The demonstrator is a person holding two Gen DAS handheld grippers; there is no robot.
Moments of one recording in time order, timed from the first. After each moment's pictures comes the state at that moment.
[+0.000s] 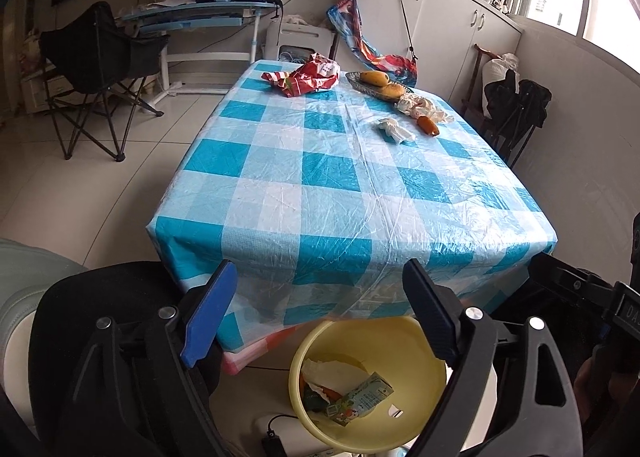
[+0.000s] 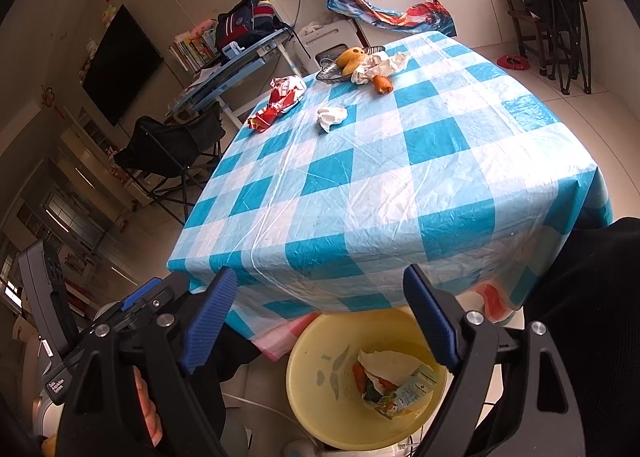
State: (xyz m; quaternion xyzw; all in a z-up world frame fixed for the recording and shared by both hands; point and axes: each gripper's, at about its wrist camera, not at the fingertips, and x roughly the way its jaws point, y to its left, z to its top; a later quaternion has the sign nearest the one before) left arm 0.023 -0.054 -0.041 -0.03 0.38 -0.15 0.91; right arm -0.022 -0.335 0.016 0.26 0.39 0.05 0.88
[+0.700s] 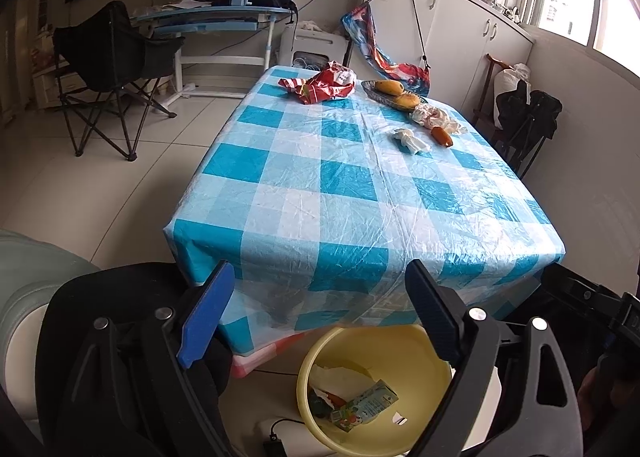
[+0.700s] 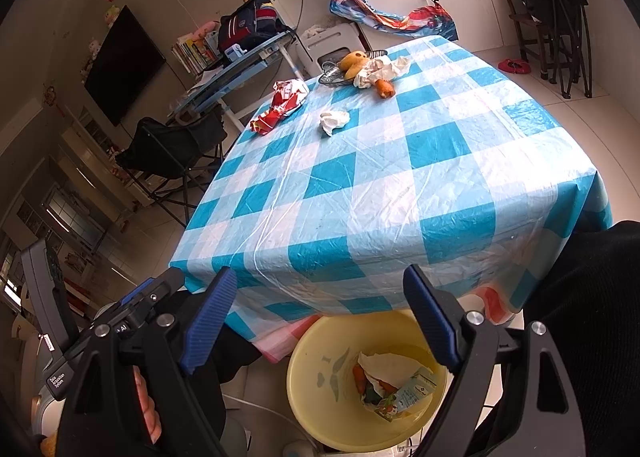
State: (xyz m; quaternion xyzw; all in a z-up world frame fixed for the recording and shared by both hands) left arm 0.024 -0.047 -0.040 -0.04 0.37 -0.13 0.92; right arm -0.022 -0.334 0.020 0.26 0.39 0.05 0.88
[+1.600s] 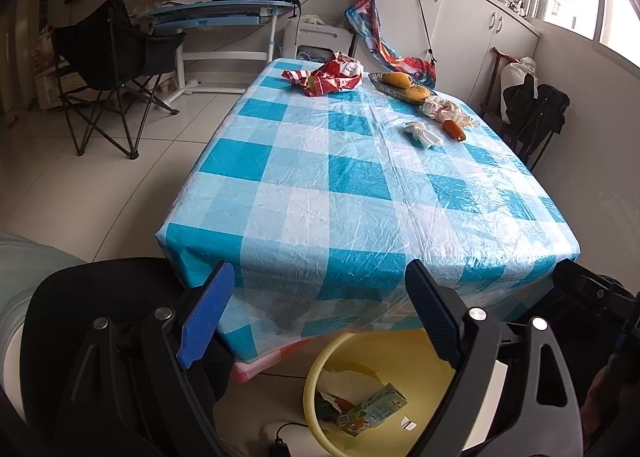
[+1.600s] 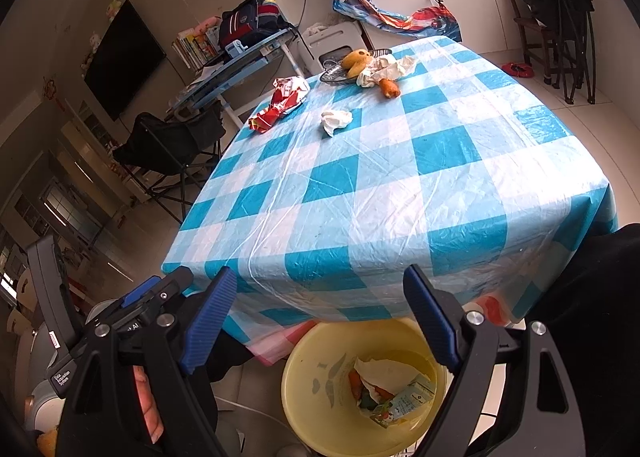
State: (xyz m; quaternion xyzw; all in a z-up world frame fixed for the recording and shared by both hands) left arm 0.044 -0.052 -0.054 -0.03 0.38 -0.12 0.92; right arm -0.011 -0.331 0.018 0.25 0.39 0.05 0.88
